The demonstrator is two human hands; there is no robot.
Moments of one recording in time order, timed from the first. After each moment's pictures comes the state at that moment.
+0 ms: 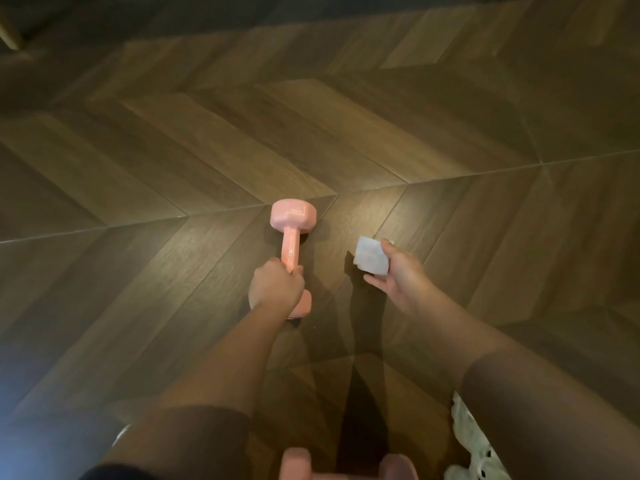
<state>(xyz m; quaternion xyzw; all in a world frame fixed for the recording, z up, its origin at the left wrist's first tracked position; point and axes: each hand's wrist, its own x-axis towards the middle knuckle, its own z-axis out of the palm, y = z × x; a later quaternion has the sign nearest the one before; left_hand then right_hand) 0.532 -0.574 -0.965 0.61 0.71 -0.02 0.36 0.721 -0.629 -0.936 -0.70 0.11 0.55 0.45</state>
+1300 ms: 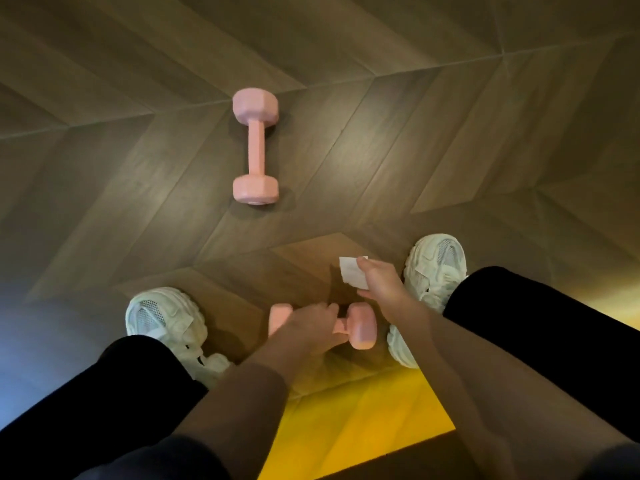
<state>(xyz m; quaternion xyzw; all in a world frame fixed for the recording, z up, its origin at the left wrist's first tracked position) 0.505 -0.807 -0.928 0.77 0.28 -0.36 0.43 0.650 -0.823 -0.909 -0.79 0.06 0.55 0.26</state>
